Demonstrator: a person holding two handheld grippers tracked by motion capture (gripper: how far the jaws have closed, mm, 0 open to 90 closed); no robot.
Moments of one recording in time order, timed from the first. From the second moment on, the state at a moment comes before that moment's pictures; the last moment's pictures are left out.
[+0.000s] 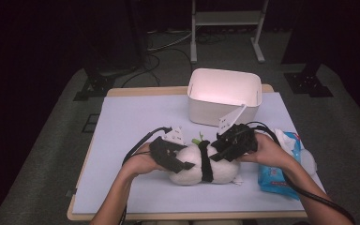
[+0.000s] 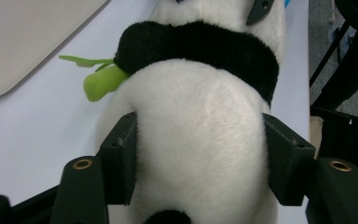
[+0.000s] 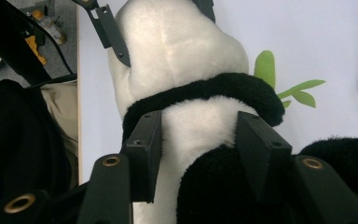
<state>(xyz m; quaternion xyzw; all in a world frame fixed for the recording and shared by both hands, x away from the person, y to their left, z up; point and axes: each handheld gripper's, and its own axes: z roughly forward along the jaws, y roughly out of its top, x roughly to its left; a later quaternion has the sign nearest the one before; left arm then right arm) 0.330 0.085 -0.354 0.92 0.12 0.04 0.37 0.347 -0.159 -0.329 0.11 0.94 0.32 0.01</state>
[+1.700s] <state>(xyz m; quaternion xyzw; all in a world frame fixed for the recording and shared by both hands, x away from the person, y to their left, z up) 0.336 0.089 -0.330 0.91 0.11 0.00 0.40 0.338 -0.161 -0.331 0.12 0.93 0.34 -0.03</state>
